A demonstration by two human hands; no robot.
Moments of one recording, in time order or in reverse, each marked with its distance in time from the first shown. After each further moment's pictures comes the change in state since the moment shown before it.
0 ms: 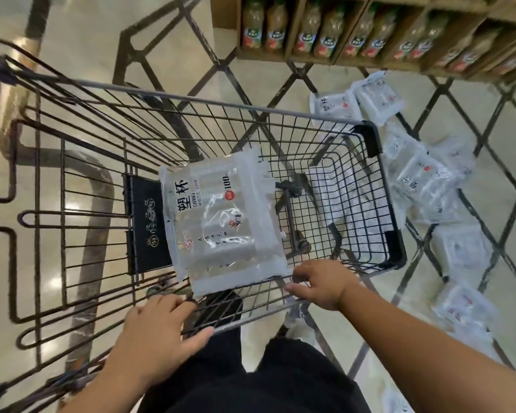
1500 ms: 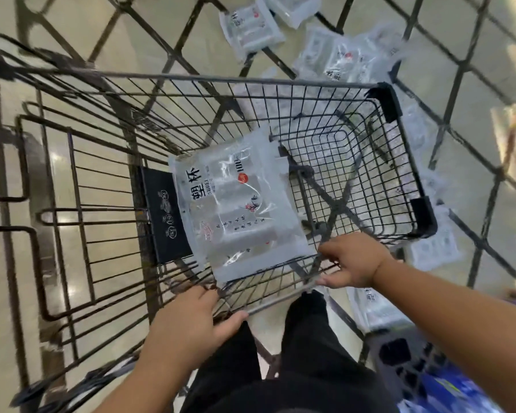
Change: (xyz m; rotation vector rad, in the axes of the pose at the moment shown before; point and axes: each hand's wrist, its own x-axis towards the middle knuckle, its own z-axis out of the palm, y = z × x) left_hand -0.222 0.333 0.216 0.138 -0.096 0.103; right_hand -0.348 0.211 0.304 -0.014 0.227 -0.054
